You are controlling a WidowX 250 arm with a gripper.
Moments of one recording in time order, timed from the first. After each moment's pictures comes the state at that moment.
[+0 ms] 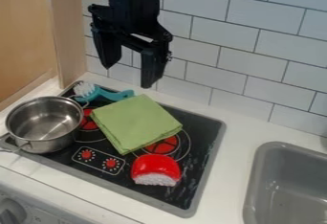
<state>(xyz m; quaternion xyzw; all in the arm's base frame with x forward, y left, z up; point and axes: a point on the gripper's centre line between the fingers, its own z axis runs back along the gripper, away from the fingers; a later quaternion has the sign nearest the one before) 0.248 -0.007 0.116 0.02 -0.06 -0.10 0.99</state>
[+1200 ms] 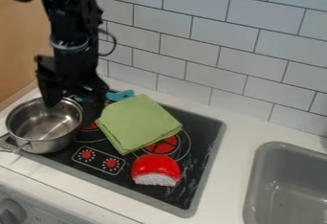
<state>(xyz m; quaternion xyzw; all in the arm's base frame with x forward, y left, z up) 0.229 0.066 0.045 0.06 -0.02 -0.02 1.00</state>
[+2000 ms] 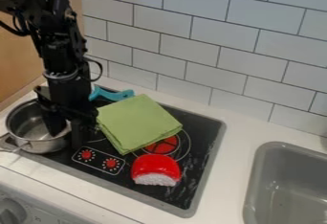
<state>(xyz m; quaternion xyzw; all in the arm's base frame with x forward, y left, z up) 0.227 0.066 0.005 -0.01 0.01 -0.06 1.00</state>
